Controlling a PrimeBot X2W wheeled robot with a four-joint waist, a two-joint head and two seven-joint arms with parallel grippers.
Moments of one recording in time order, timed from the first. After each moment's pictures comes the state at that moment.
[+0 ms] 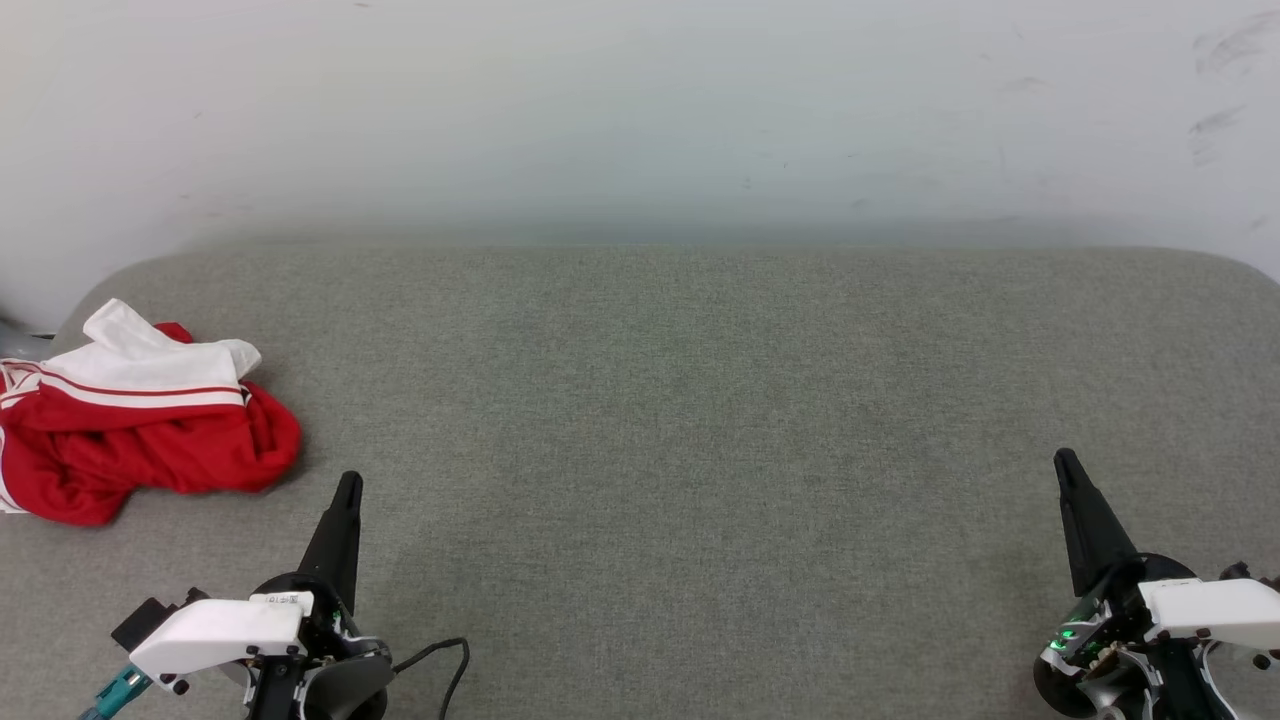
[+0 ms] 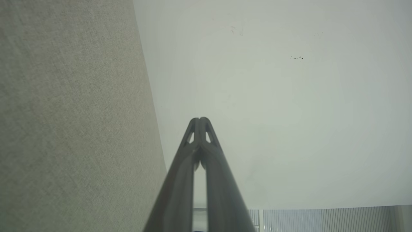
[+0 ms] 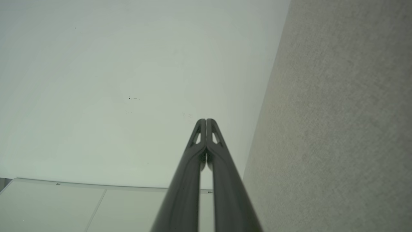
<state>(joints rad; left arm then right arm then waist) -0.11 0.05 0.11 0.25 -1.61 -0.13 0.11 -0.10 -0.05 -0.11 0.25 1.62 0.13 0.11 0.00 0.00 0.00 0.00</state>
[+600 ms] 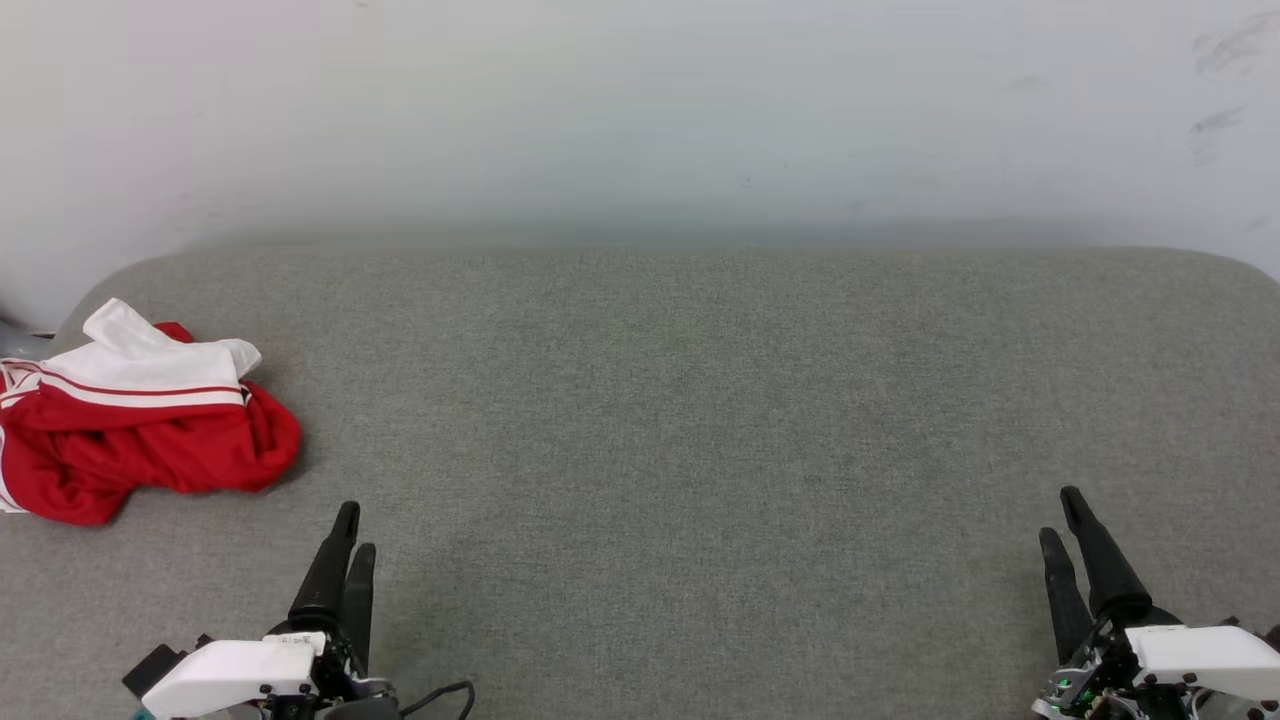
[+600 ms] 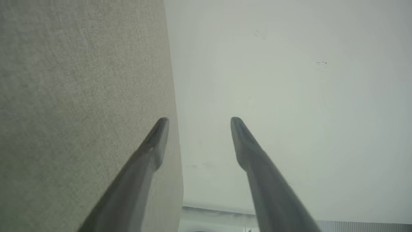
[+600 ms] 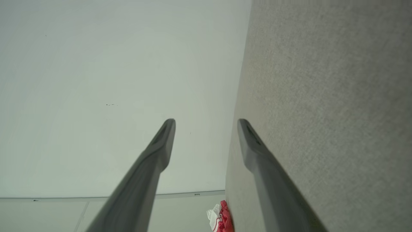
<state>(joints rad) -0.06 0.05 0.10 0.29 -1.61 -0.13 0.10 -0.05 -0.05 -0.11 0.29 1.61 0.13 0.10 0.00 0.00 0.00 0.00</state>
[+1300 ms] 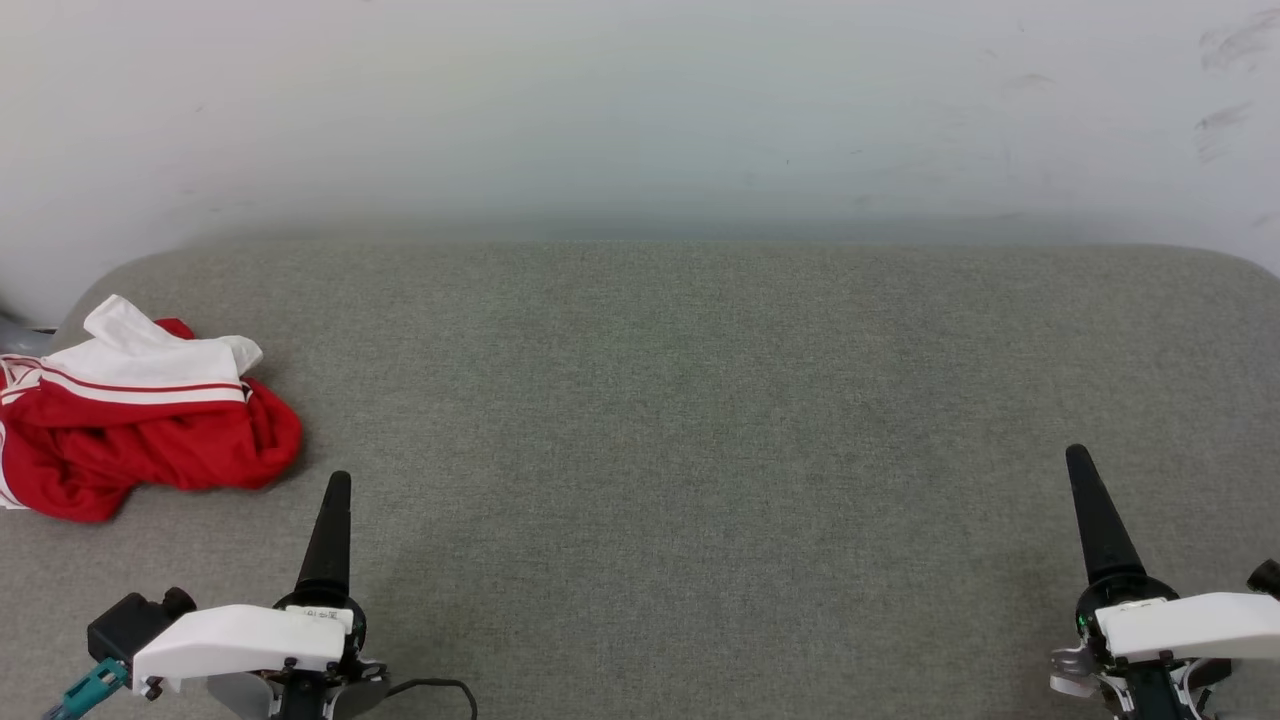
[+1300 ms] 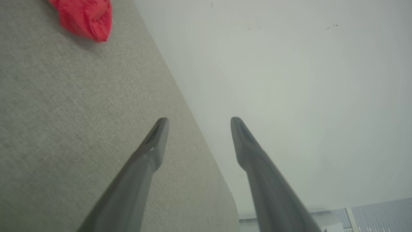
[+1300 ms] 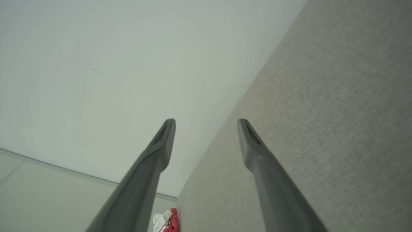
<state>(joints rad) -0.06 0.05 0.11 0.18 -1.23 -0.08 0.00 -0.05 -0.05 -0.10 0.18 1.22 0.13 0.00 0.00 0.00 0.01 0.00</state>
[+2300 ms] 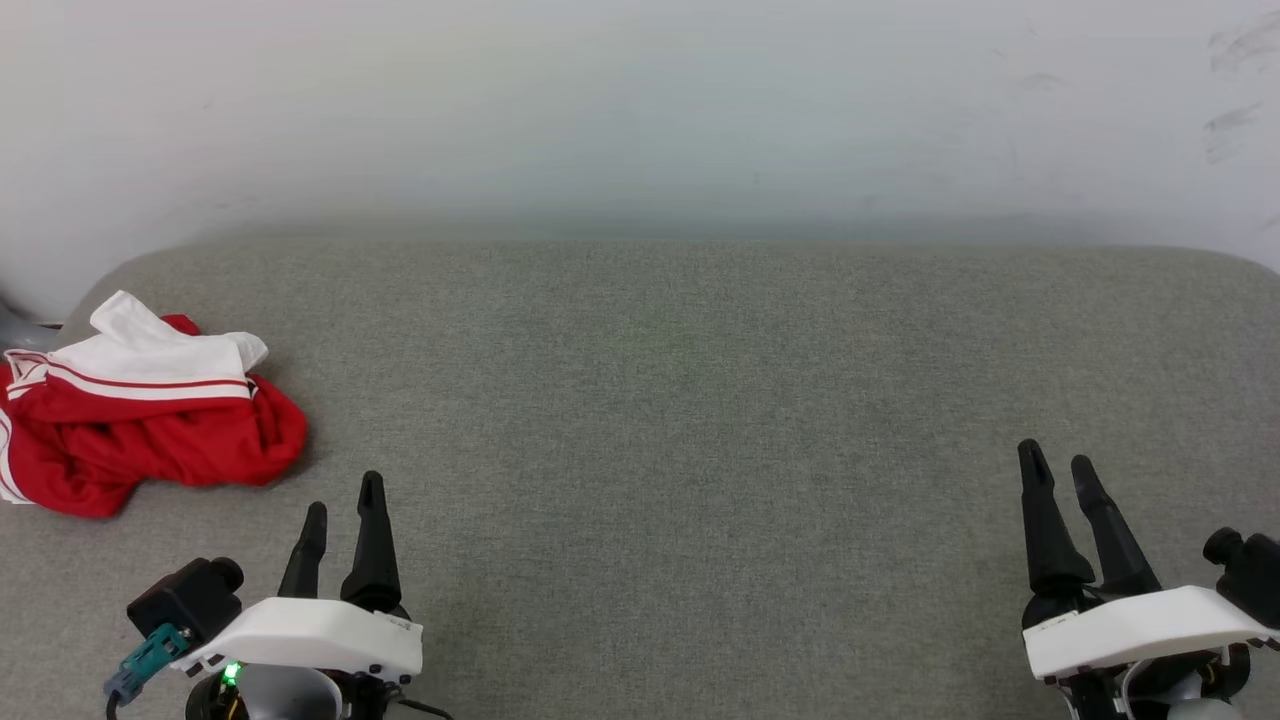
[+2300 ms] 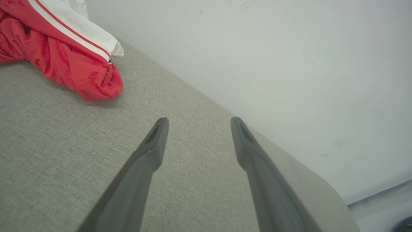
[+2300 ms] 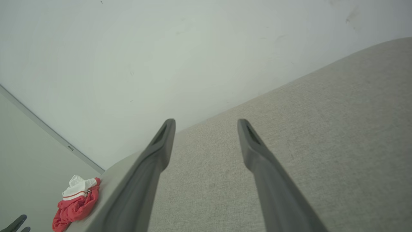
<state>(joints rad) -0.04 0.05 0.03 0.12 -0.67 0.03 -0.10 -0.03 -0.05 -0.04 0.10 0.64 0.13 -0.10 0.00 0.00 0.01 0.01</state>
